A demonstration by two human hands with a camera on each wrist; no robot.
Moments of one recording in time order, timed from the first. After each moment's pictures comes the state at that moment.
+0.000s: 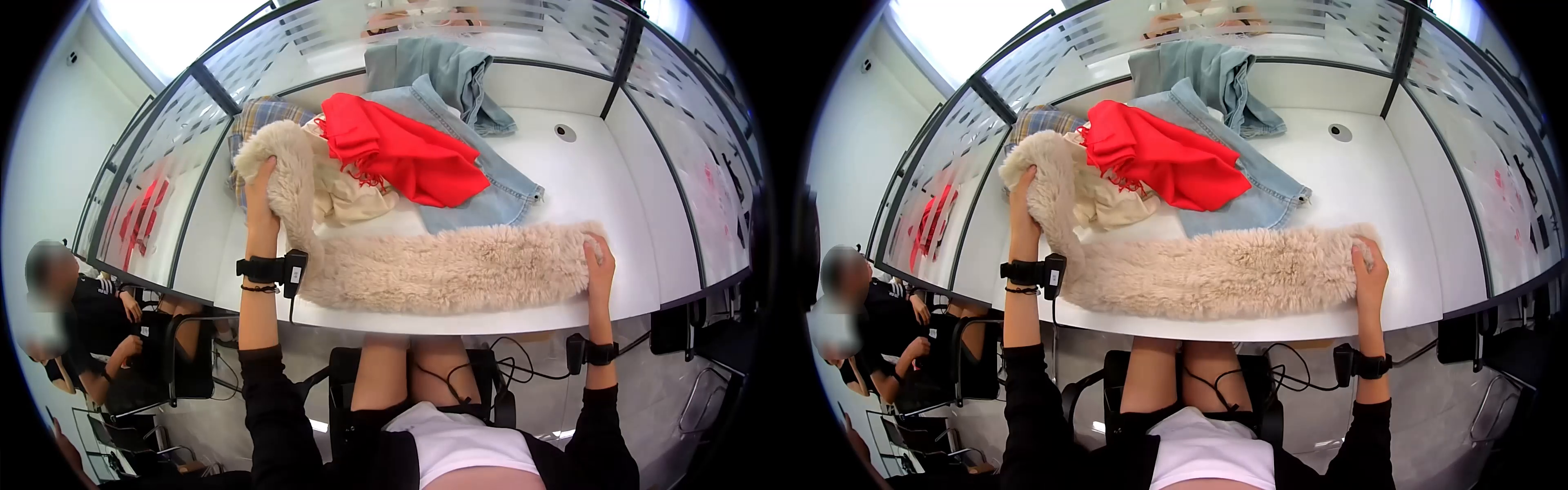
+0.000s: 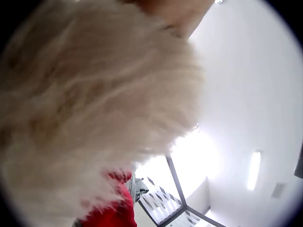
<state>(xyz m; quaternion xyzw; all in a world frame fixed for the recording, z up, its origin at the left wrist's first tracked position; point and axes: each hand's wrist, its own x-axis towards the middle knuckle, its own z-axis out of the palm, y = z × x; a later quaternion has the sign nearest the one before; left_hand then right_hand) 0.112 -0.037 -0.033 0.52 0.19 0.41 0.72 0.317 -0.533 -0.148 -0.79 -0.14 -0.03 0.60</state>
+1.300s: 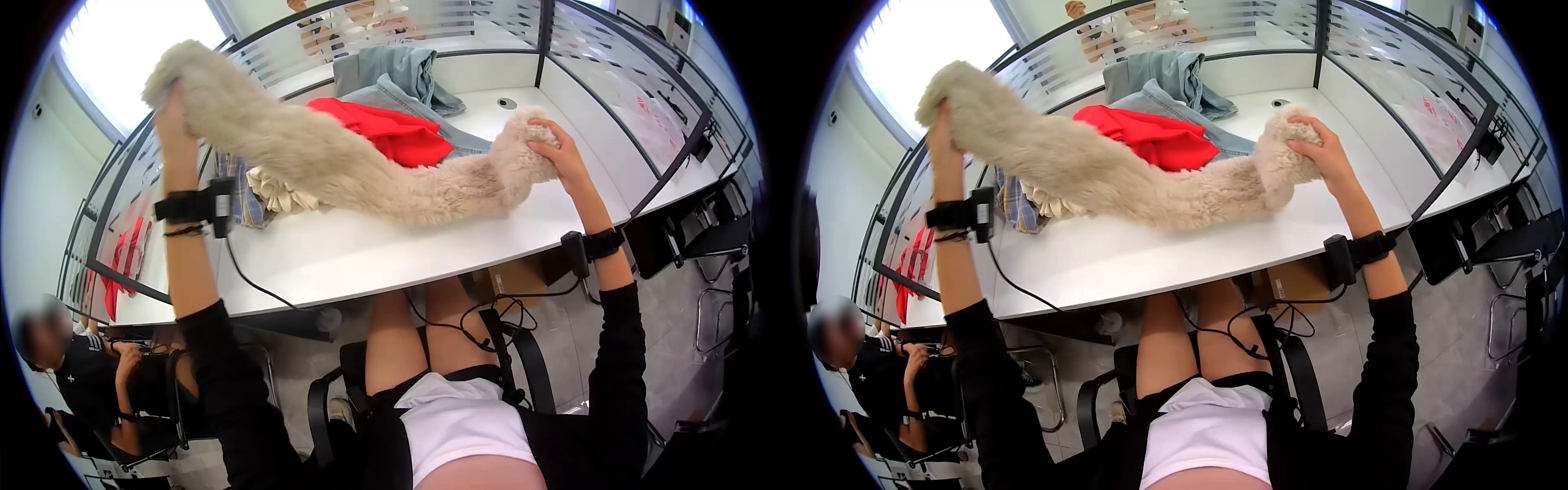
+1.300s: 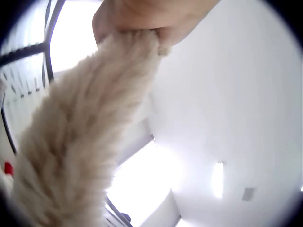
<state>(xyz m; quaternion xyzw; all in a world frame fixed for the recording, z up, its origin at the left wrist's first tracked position) 0.084 0.015 0.139 0.60 -0.02 0.53 0.60 0.281 -0.492 -0.037 -0.65 -0.25 0.07 0.71</state>
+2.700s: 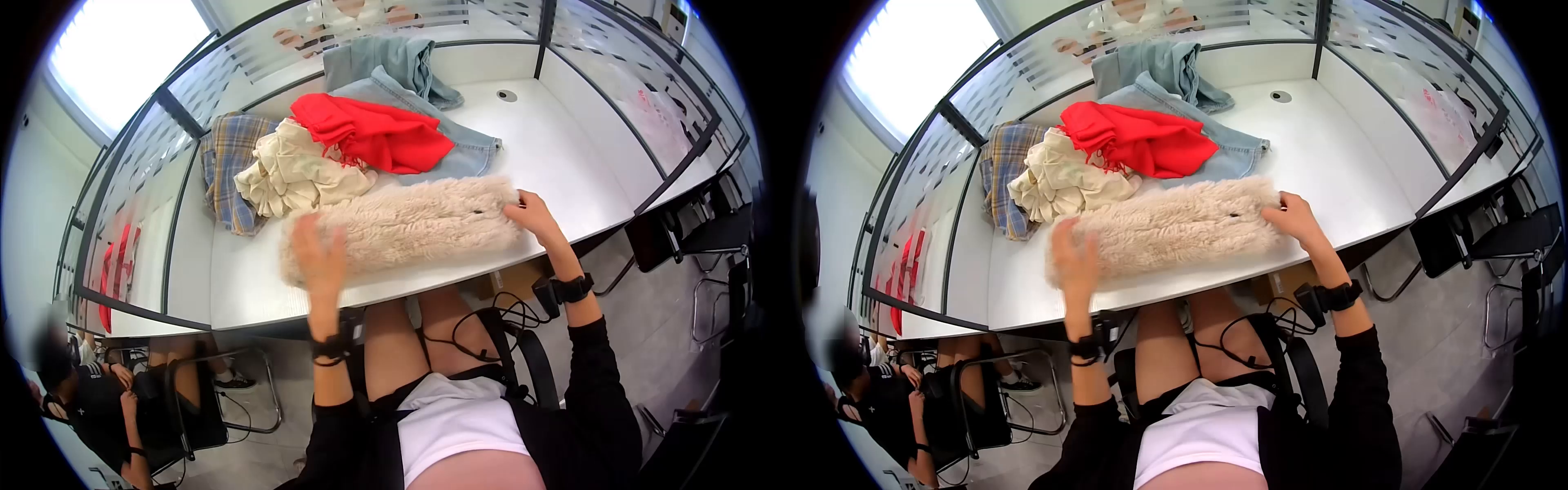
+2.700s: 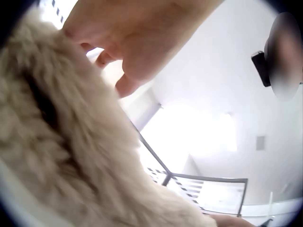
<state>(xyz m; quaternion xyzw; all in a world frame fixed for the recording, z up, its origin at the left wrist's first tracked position) 0.038 -0.147 -0.111 0.88 0.17 0.39 0.21 0.236 -0.465 -0.123 -0.81 -0.14 0.15 0.55</state>
